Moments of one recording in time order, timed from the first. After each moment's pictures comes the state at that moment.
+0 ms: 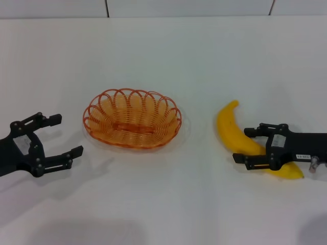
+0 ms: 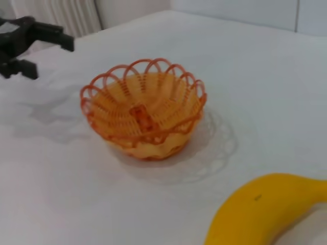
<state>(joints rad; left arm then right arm) -0.19 -2.03 1.06 0.83 1.63 1.39 -1.03 0.46 2.04 -0.42 -0.49 -2.34 -1.43 1.13</state>
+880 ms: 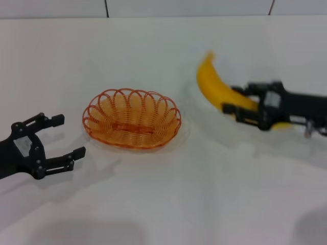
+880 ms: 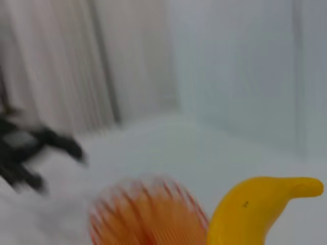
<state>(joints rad) -0.19 -2.03 1.04 0.80 1.62 1.44 -1.04 0.51 2.04 -0.43 -0.51 -2.12 -1.56 1.07</state>
